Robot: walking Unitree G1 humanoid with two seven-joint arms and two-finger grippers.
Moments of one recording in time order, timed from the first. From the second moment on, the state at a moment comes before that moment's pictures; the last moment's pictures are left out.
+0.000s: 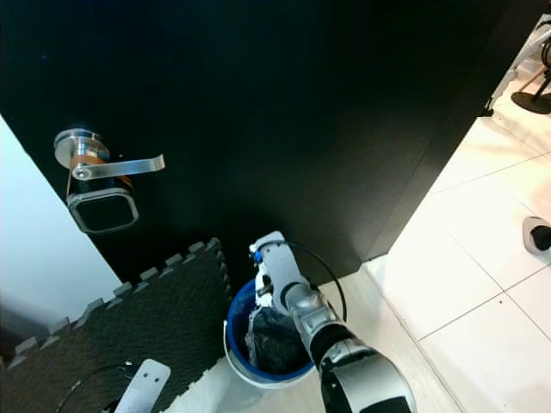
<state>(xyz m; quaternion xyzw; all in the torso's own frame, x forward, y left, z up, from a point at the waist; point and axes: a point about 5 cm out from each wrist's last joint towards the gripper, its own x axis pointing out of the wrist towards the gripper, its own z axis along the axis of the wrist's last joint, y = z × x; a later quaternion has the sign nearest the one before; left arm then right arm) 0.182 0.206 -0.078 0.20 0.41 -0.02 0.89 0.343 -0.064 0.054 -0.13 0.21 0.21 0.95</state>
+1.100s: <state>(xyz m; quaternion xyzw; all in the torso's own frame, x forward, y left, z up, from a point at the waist) 0.178 0.191 -0.086 0.19 0.46 -0.03 0.87 0.165 -0.250 -0.081 -0.09 0.52 -0.08 0.84</state>
